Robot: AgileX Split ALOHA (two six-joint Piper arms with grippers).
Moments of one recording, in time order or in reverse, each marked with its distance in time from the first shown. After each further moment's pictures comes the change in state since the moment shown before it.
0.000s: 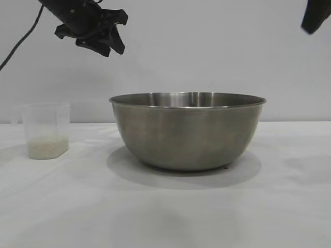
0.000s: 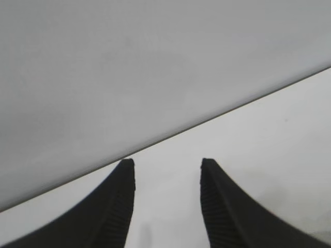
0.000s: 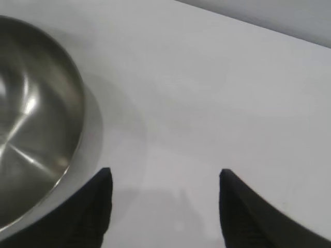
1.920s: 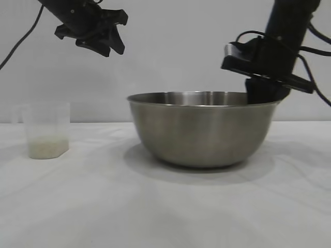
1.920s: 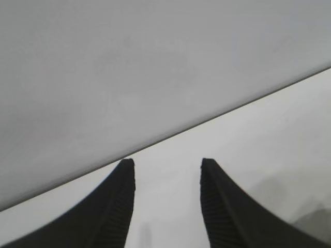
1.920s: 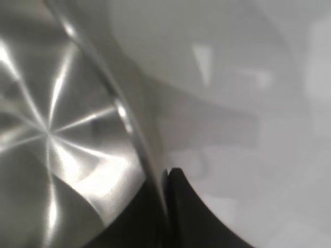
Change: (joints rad) left arm 0.000 0.000 0.000 -0.002 0.000 0.000; right arm 0.046 0.935 -0.862 0.203 0.664 0.034
